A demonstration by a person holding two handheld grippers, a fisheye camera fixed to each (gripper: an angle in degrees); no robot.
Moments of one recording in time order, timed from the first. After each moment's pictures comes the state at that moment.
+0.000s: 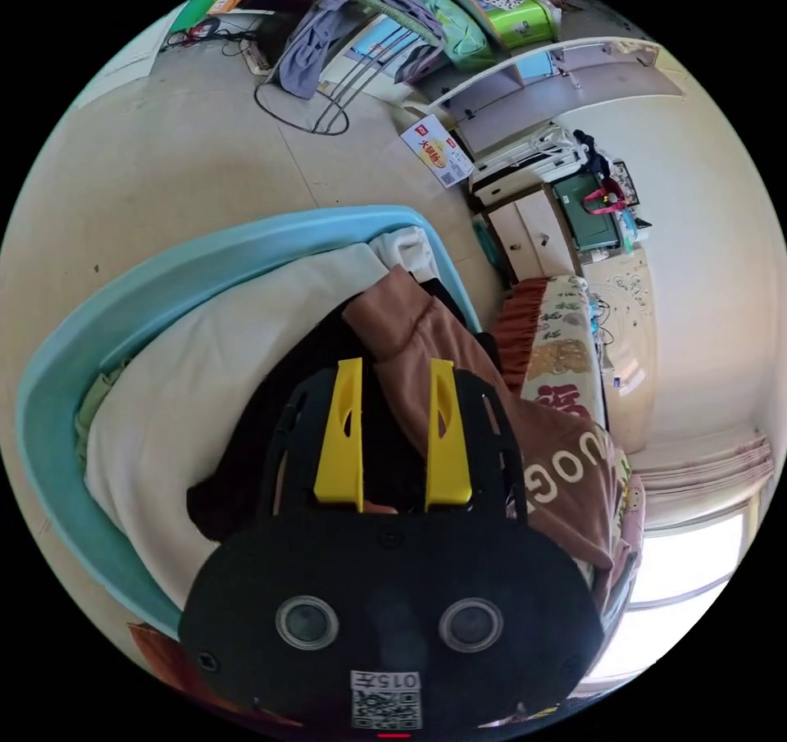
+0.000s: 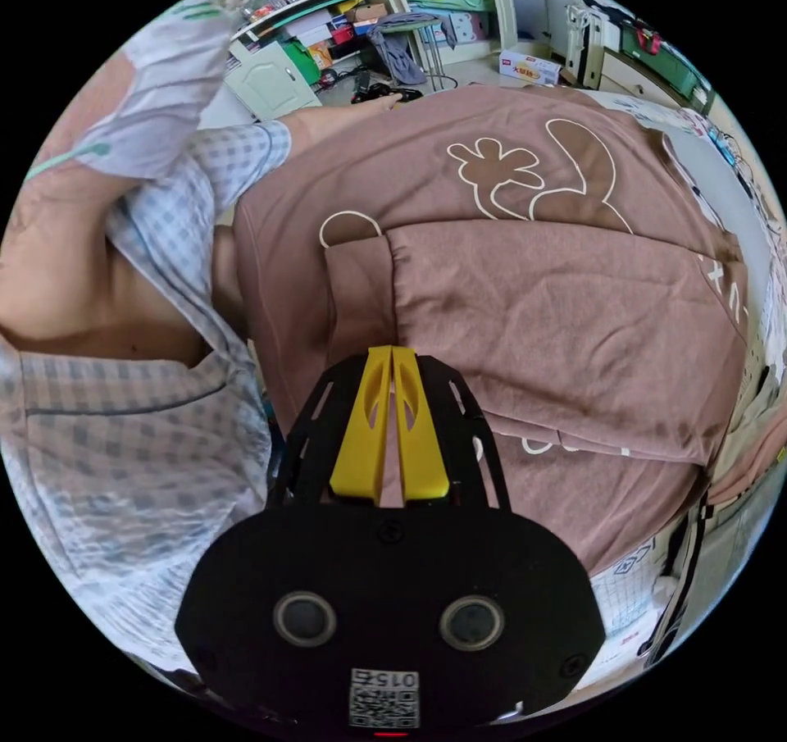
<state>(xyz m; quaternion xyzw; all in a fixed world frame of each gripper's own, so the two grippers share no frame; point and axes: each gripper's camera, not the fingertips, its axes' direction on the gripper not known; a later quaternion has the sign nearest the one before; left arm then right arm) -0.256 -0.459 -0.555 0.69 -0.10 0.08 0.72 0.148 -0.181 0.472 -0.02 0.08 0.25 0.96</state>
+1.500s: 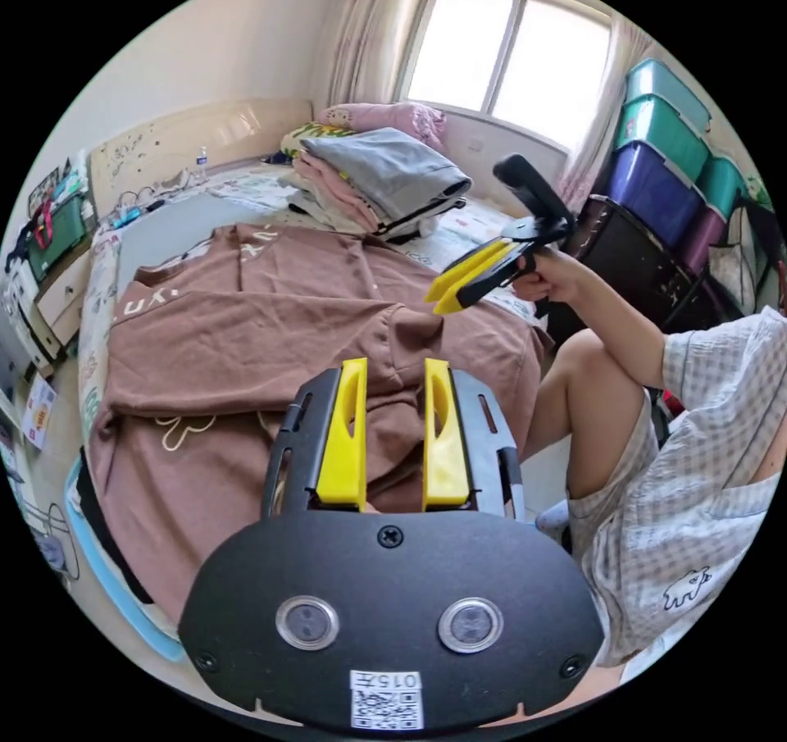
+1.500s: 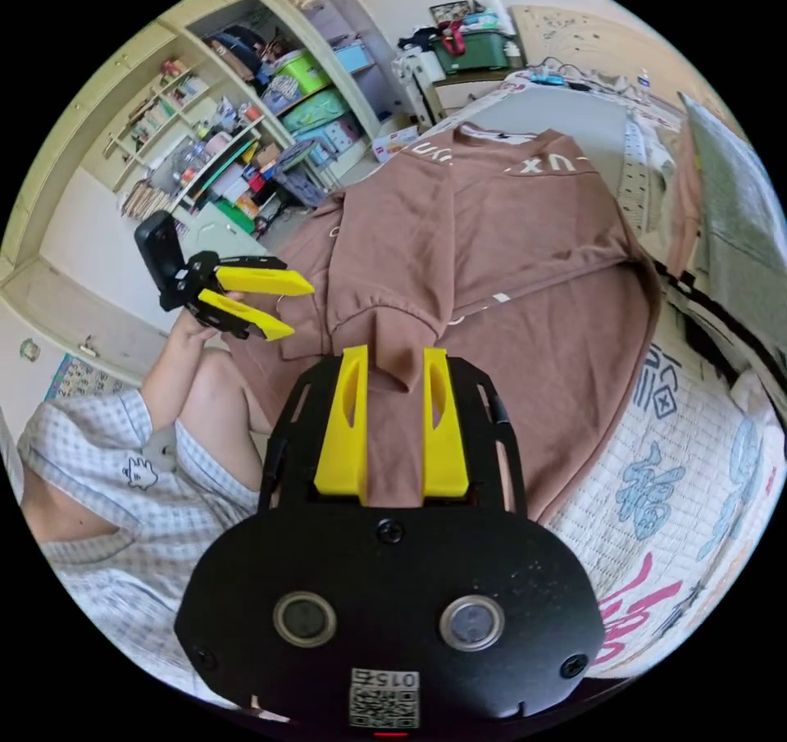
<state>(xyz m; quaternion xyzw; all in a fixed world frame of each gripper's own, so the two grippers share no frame) -0.240 -0.330 0.121 0.18 -0.44 0.67 0.57 0.096 -0.005 0.439 0.16 0.12 0.39 0.90</state>
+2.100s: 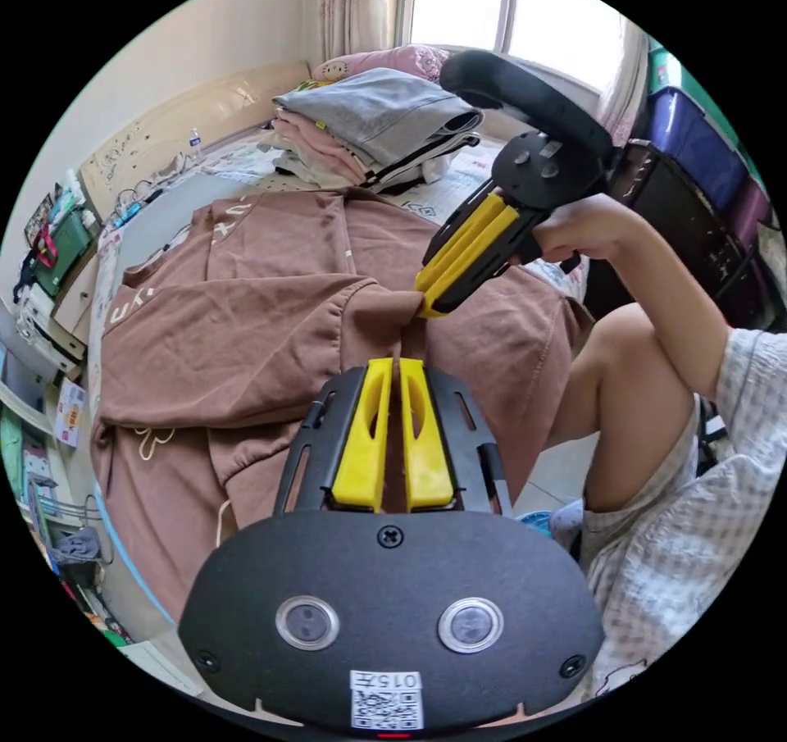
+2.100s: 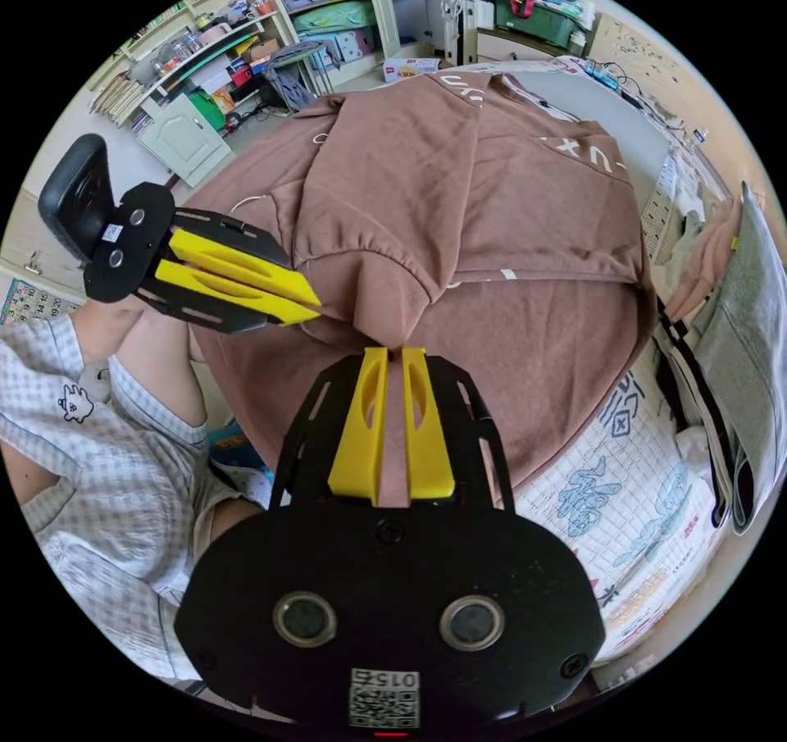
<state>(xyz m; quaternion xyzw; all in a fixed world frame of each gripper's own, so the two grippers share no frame) -0.265 -0.383 0.198 0.18 -0.51 0.62 0.57 0.107 -0.026 0.460 0.02 0.18 0.38 0.91</state>
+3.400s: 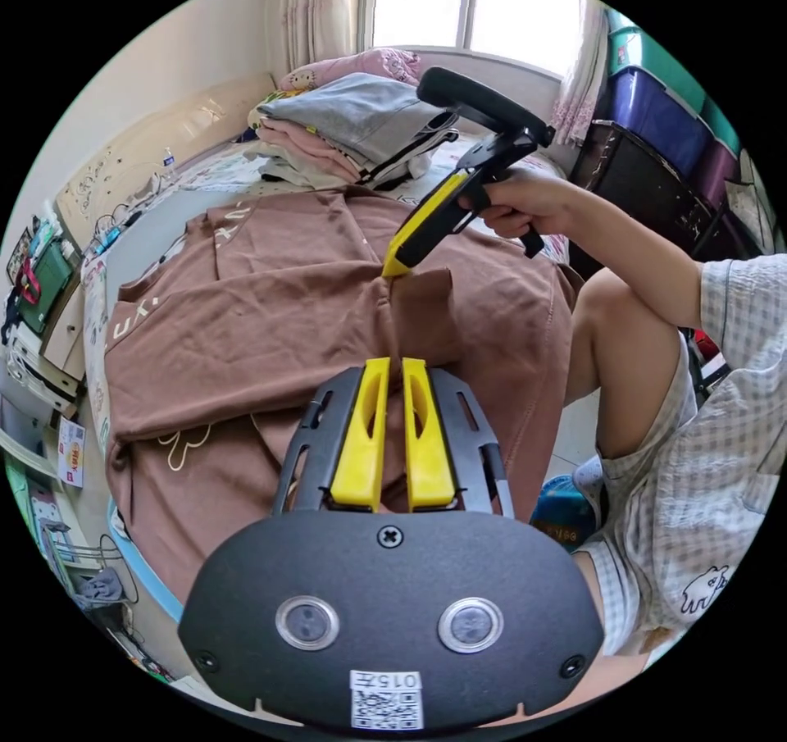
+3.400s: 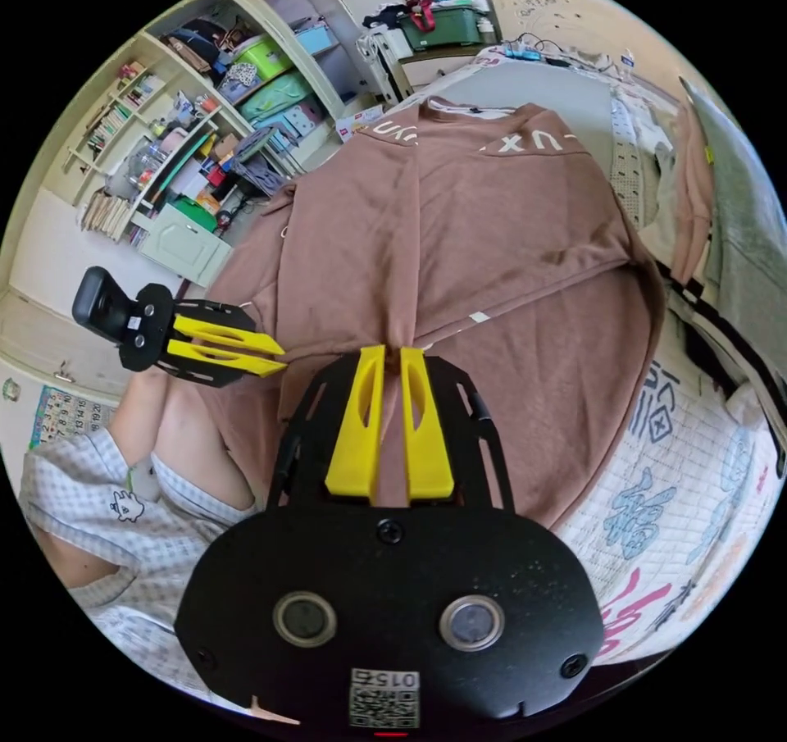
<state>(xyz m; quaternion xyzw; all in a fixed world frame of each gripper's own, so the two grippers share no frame) -0.246 -0.384 0.132 0.15 -0.54 0.65 0.52 0.129 0.004 0.432 0.14 0.16 0.46 0.86</state>
